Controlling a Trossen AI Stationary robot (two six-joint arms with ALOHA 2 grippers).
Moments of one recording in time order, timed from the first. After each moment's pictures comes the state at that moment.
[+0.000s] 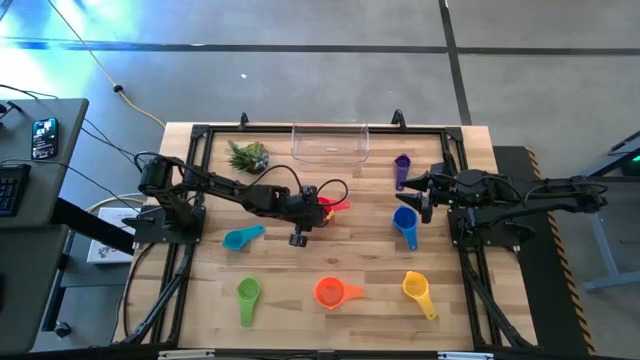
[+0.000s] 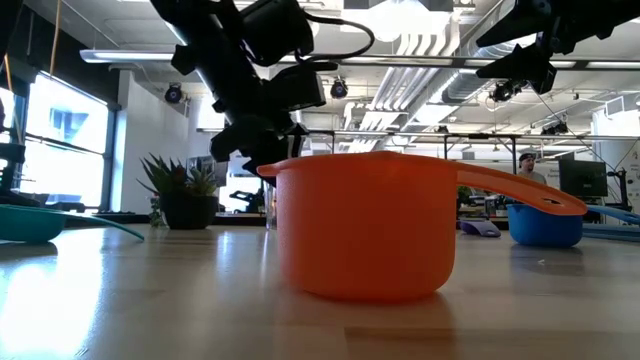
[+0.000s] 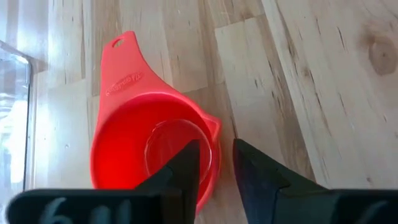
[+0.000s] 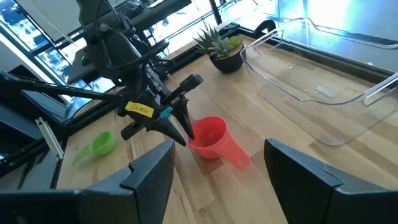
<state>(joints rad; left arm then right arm) -0.02 1.77 1.02 -0.19 -0.12 0.28 0.06 0.53 0.54 -0.33 0.28 0.52</state>
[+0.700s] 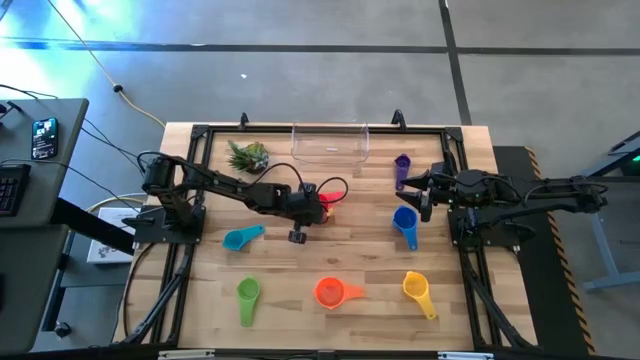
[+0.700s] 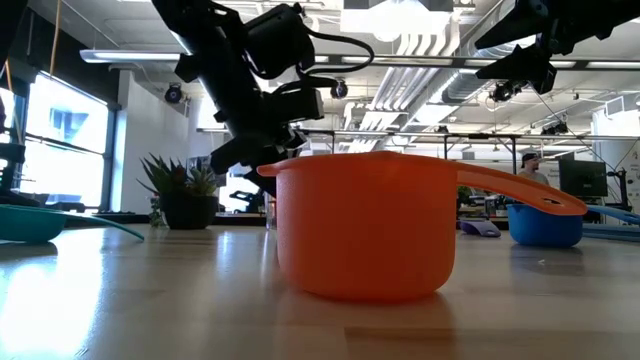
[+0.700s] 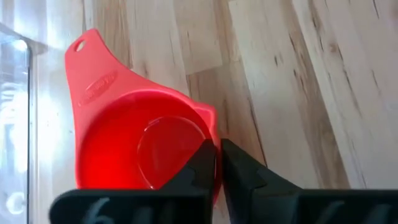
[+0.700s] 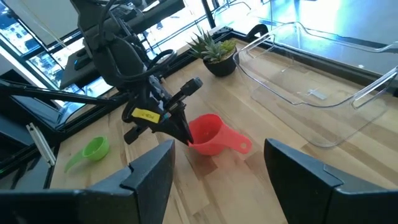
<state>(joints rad) 0.01 1.80 1.02 -0.21 -0.13 0.31 0.06 0.53 0.54 -0.33 0.31 0.52</state>
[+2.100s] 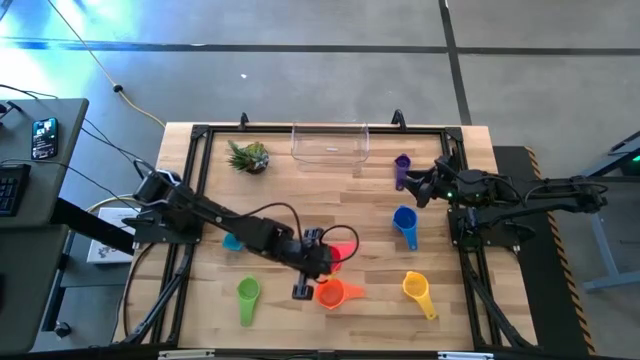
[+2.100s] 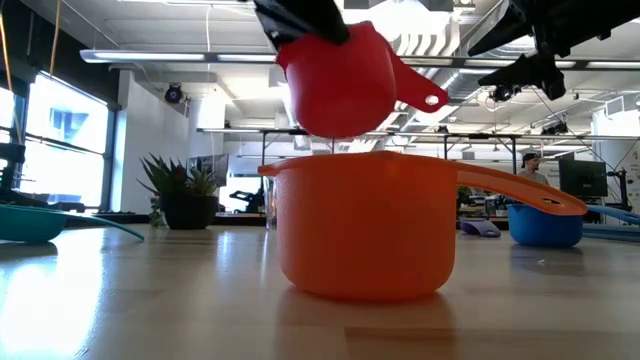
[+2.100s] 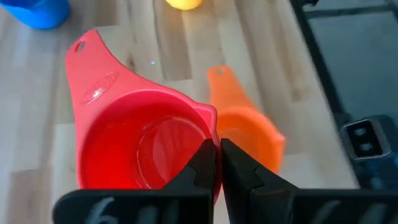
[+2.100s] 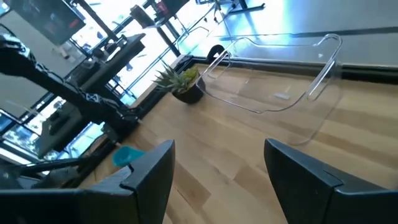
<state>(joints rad) -0.37 1.80 1.41 -0.46 -0.09 -0.21 0.06 0.53 0.54 -0.33 0.51 0.77</state>
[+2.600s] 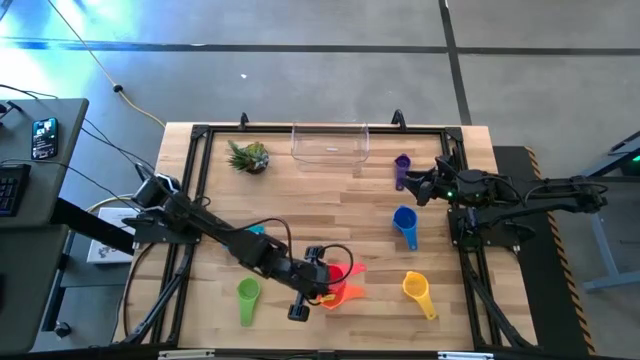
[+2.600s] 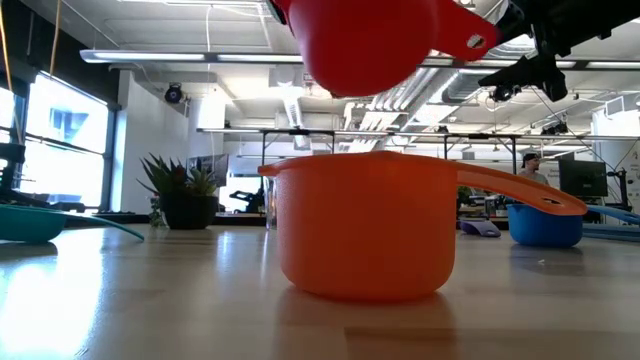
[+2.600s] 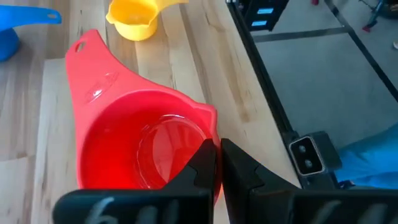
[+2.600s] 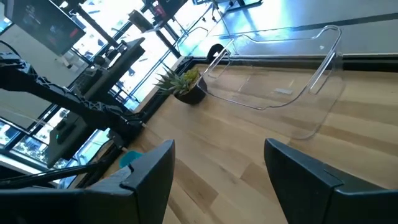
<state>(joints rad) -0.46 1.81 1.41 -0.34 -0.09 -0.24 0.06 0.53 0.54 -0.33 0.51 0.84</state>
